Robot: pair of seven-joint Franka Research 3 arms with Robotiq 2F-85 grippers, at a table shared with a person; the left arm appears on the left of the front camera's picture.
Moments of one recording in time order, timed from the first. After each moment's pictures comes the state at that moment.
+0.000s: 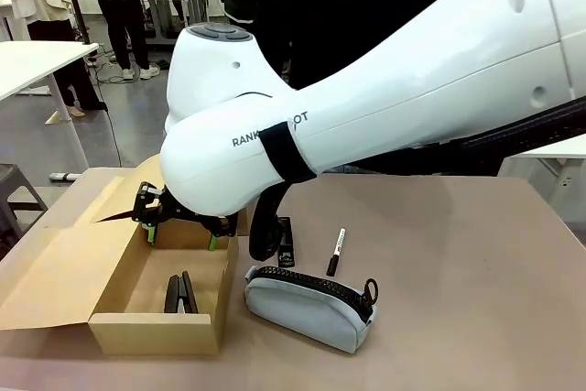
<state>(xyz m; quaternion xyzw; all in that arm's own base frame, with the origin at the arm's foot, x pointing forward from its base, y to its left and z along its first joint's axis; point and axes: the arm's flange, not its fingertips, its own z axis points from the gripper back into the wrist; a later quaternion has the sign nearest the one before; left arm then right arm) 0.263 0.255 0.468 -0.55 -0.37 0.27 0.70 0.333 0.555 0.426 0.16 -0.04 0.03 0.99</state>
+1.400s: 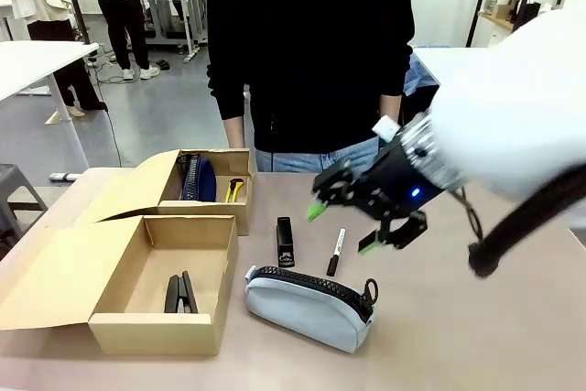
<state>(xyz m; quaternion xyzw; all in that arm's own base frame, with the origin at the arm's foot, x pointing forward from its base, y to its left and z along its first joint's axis) 0.262 0.255 0.468 -0.55 -0.37 0.27 0.70 0.293 0.261 0.468 0.33 -0.05 -0.09 0.94</state>
